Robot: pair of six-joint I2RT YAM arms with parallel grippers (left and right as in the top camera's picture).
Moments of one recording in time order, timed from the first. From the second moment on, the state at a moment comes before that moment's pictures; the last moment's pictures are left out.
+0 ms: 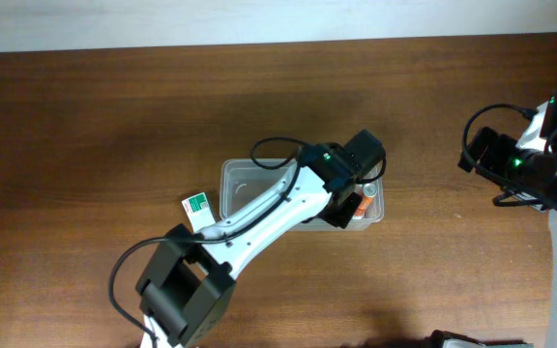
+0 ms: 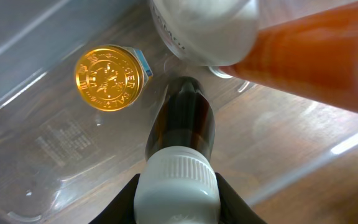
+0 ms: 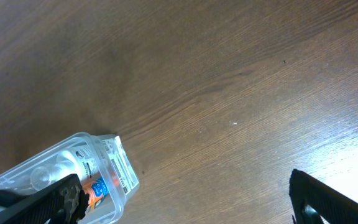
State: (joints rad) left arm -0.87 2.04 1.73 -1.07 -0.02 -0.25; right arm -0.28 1.32 1.46 -1.22 -0.08 0.29
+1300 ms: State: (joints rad) left arm -0.11 1.78 1.48 -1.26 0.03 -0.39; right arm -0.28 1.32 1.46 -1.22 -0.08 0.29
